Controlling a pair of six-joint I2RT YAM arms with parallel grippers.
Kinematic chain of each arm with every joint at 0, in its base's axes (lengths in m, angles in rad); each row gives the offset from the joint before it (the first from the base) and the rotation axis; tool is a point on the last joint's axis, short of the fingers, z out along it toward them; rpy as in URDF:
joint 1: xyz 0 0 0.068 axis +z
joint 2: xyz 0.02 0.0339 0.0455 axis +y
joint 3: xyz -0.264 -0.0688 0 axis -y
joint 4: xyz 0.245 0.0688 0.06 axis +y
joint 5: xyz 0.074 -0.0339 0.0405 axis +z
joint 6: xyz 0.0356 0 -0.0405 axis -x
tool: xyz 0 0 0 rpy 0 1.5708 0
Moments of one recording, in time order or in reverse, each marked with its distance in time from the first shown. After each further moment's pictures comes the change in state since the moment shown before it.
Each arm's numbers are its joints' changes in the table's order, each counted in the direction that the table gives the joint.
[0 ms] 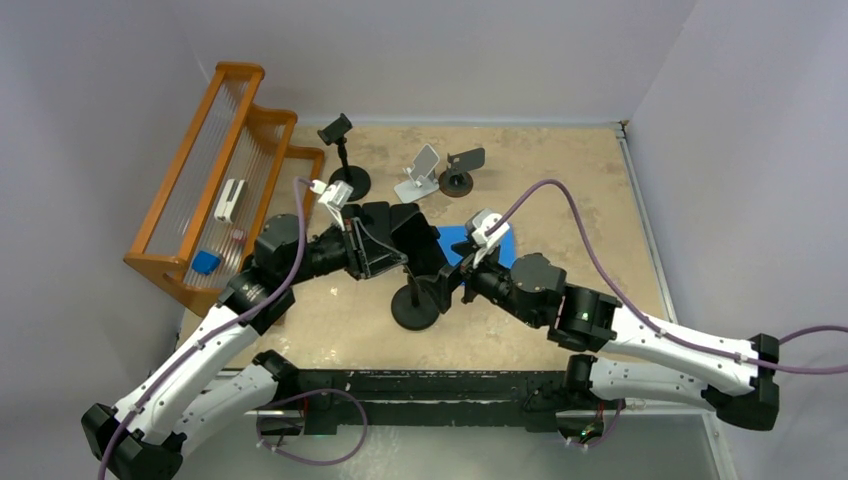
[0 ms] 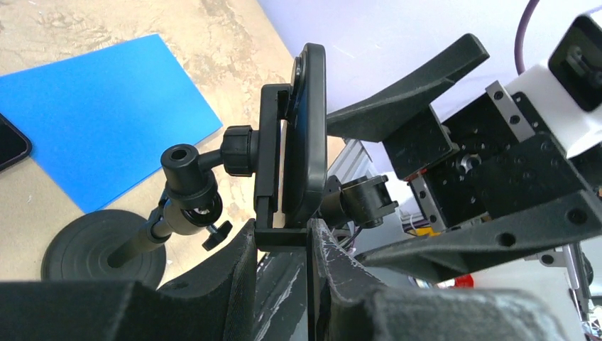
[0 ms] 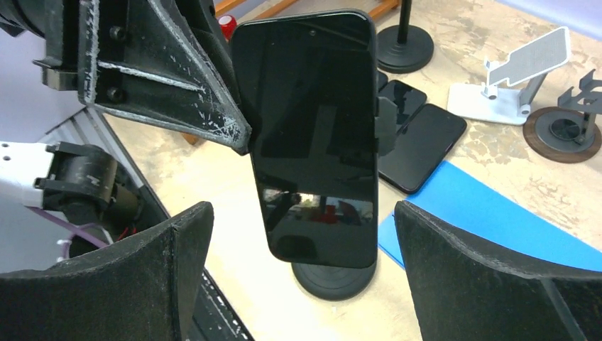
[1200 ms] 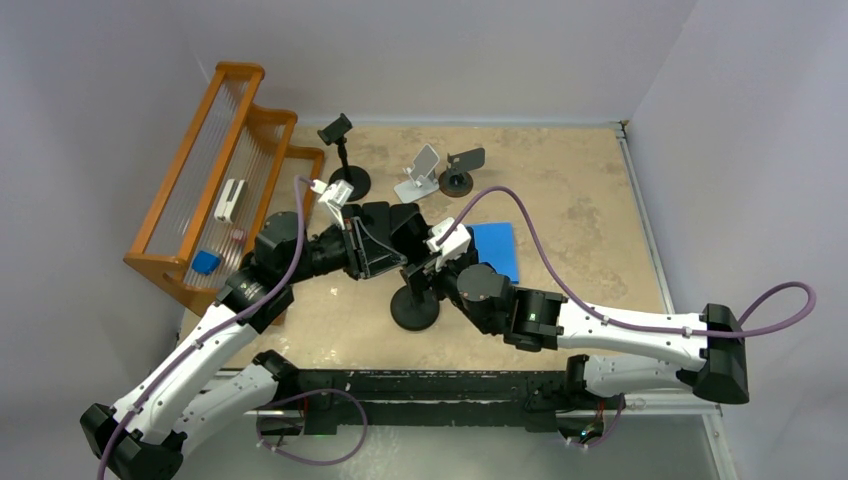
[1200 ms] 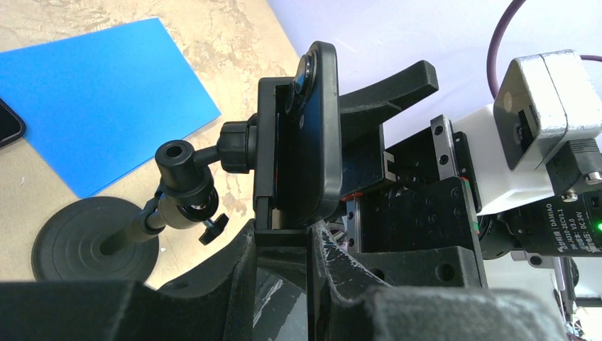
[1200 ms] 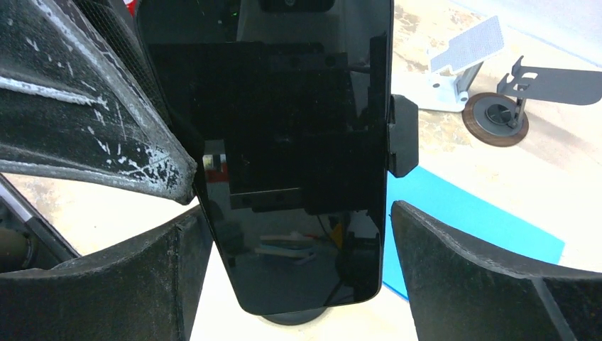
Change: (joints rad) left arm 0.001 0.012 0.037 0.067 -0.002 0.030; right arm 0.104 0.256 0.002 -0.163 -0.315 0.082
